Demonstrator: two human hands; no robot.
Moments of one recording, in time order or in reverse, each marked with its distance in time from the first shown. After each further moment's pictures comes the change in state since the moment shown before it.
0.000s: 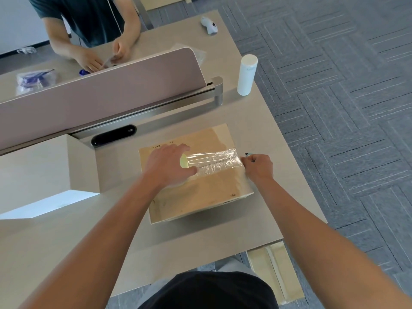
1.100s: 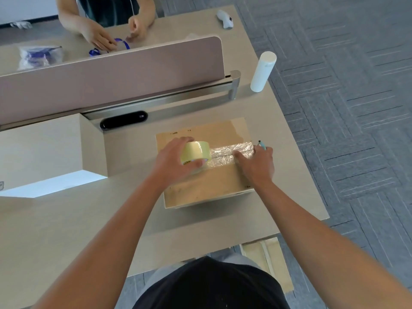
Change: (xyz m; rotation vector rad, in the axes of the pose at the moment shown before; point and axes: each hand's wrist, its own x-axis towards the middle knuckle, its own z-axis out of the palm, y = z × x) left_hand -0.037 -0.059 0.030 -0.517 0.159 0.011; right_hand -0.063 -0.033 0.038 -0.340 0.164 -0.142
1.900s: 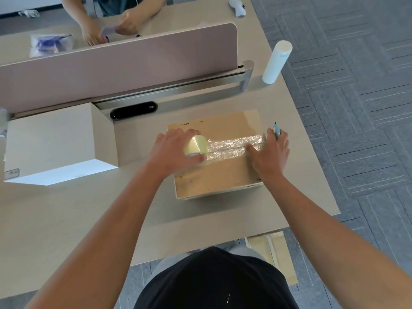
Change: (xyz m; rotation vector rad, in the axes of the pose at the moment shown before) left_hand -0.003 -0.014 -0.031 0.338 -0.078 0.059; right_hand -0.007 -0.009 0.005 -0.102 0.209 -0.212
